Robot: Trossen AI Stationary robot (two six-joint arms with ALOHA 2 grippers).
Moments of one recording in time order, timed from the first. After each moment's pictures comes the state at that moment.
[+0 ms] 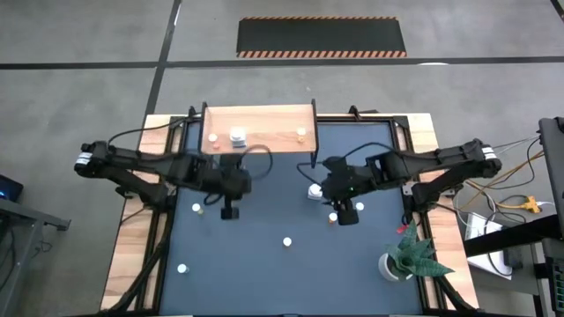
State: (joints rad) left arm -0.16 1.28 1.25 -0.90 -0.24 -0.07; right arm 0.17 1.41 1.37 -0.89 0.08 -0.06
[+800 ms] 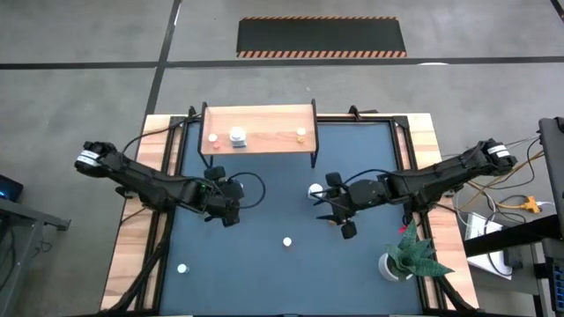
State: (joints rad) left arm -0.29 1.28 0.91 -0.82 -0.55 -0.49; right arm 0.24 1.23 0.83 -0.14 0.08 -0.24
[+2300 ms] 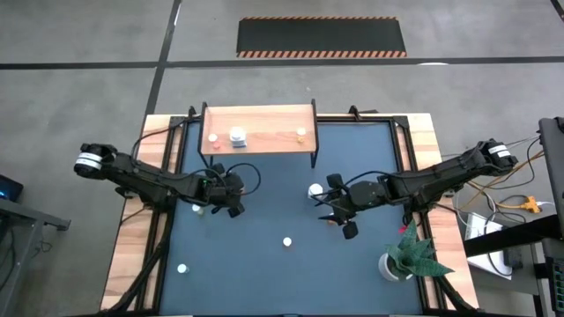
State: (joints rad) left arm -0.14 1.28 0.60 -0.39 -0.53 -0.46; right arm 0.24 1.23 0.78 -0.11 0.08 -0.25
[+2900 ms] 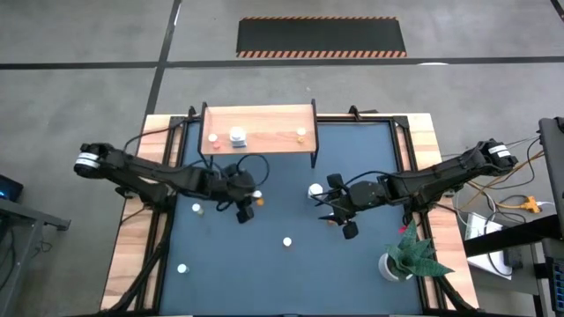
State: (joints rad) left arm -0.14 1.28 0.89 -0.46 -0.28 -0.43; right arm 0.24 1.23 0.78 -0.12 0.08 -0.24
